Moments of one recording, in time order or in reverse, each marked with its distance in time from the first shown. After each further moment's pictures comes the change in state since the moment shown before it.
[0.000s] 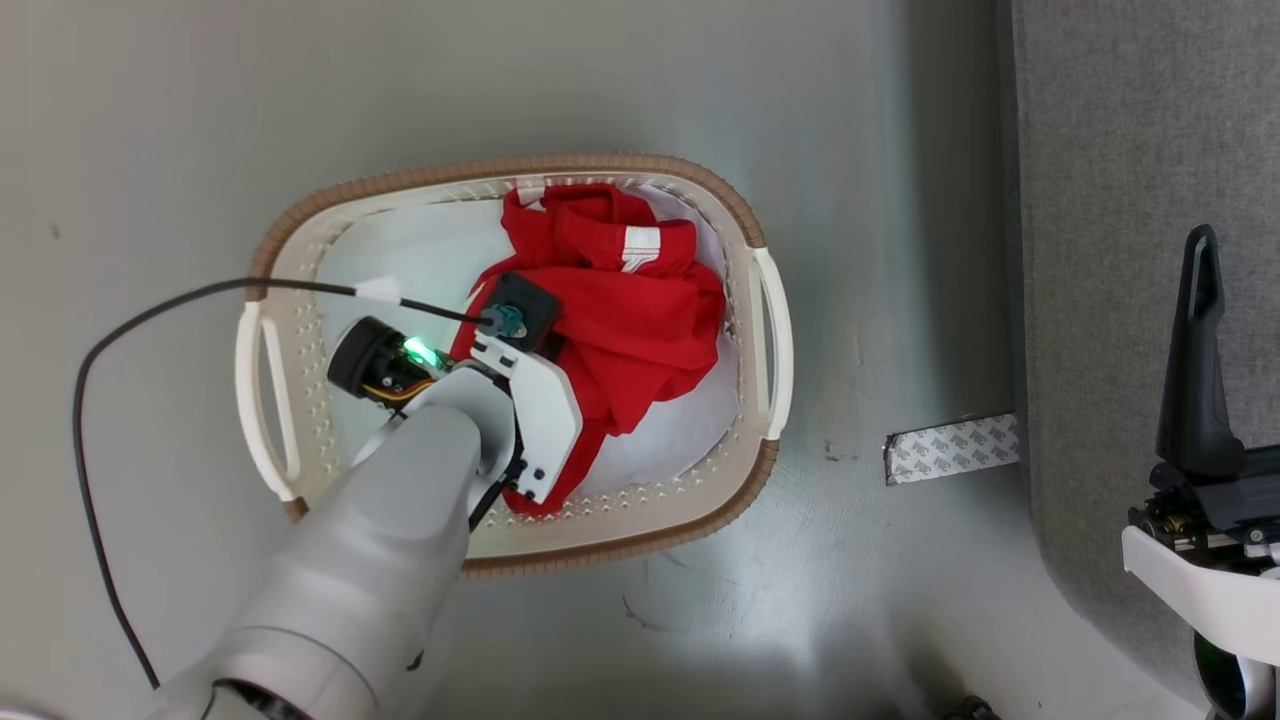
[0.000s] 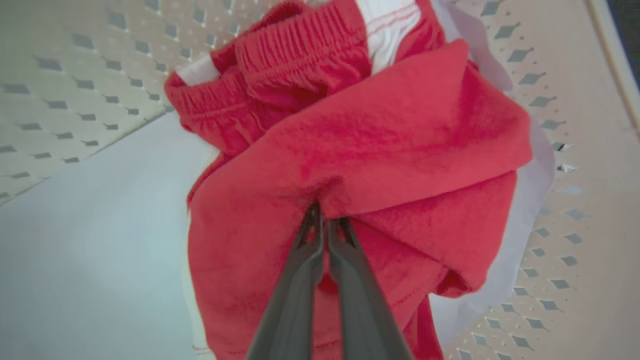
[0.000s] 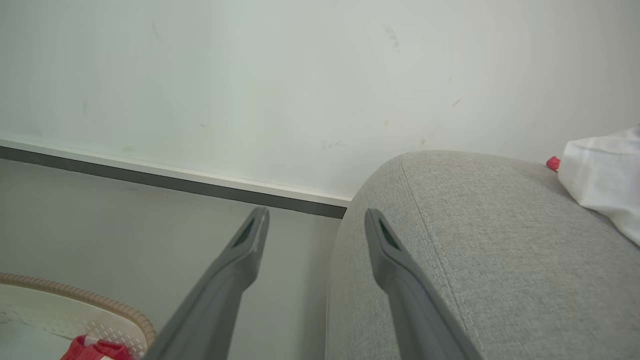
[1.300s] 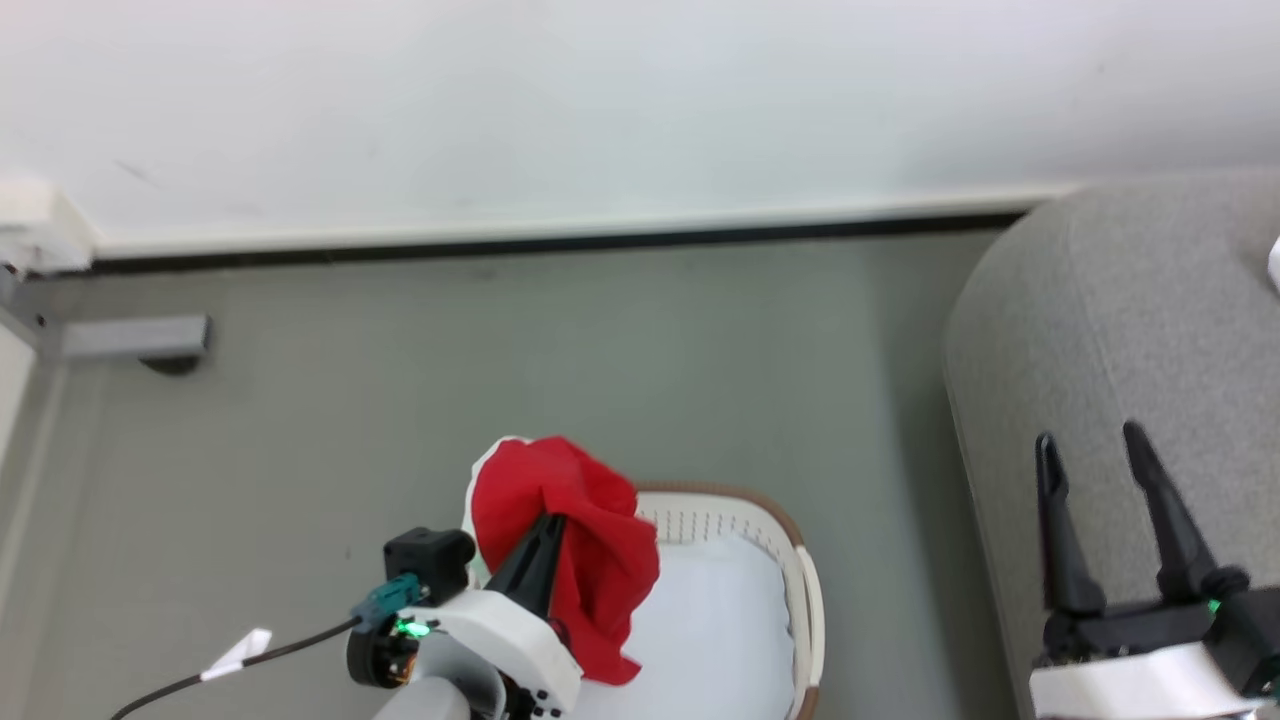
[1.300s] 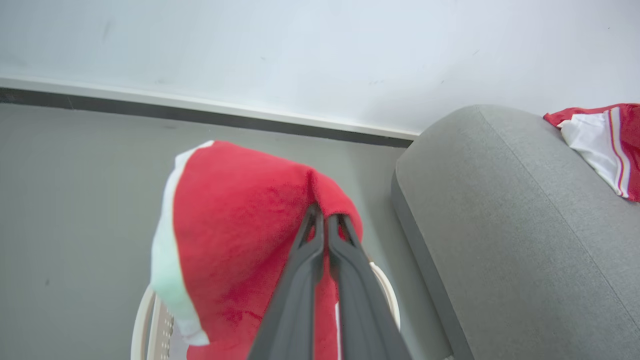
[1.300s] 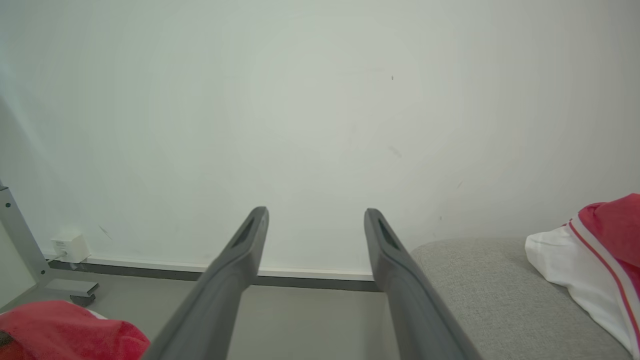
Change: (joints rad) left arm 0.616 0.060 0.211 -0.579 -0.334 0.058 -0.187; right arm 0.141 0.000 0.065 0.323 0.129 0.000 0.000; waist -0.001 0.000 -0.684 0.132
